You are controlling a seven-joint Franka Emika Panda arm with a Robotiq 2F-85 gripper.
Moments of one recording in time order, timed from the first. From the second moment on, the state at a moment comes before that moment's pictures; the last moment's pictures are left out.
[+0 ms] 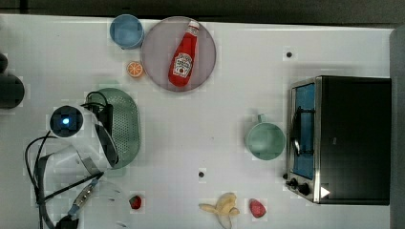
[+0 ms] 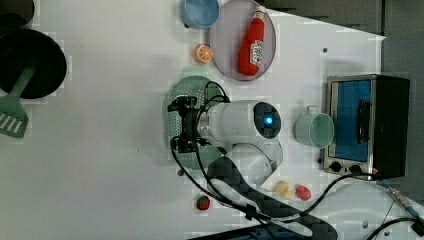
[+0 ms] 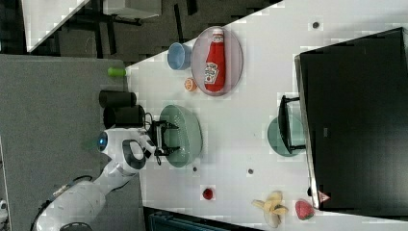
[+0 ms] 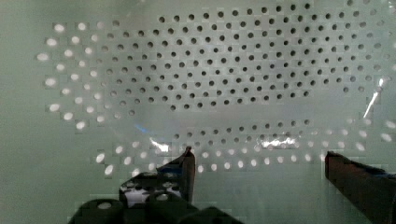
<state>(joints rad) 0.35 0.62 0.26 -2.04 0.04 1.10 1.31</state>
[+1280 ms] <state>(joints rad) 0.46 0.66 0.28 -1.89 0.05 0.93 1.39</state>
